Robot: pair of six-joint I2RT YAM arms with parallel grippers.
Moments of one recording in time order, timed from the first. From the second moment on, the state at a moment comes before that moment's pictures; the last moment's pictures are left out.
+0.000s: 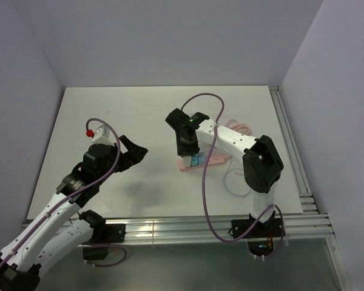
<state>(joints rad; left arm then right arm) -0.56 0.70 0.68 -0.40 -0.11 -0.89 0.76 1.87 1.55 -0.96 0.19 0.67</state>
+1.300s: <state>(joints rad) -0.56 0.70 0.68 -0.39 -0.08 -0.88 0.76 1.93 1.59 -0.95 0.16 0.57</state>
